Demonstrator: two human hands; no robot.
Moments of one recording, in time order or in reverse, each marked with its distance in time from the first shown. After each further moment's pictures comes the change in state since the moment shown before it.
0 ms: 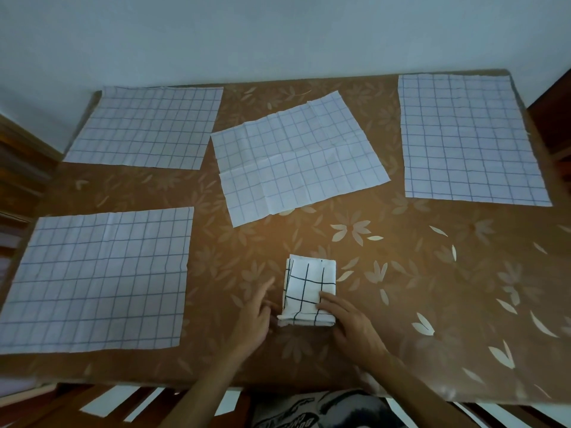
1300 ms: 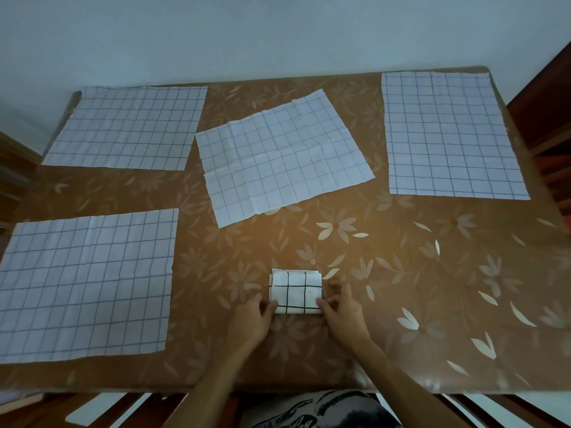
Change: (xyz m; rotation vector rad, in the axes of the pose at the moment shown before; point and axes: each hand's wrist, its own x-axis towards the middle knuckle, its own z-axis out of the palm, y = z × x) left_hand 0.015 0.001 0.024 0.393 0.071 -0.081; right_hand 0.021 -0.005 -0.006 0.281 0.106 0.571
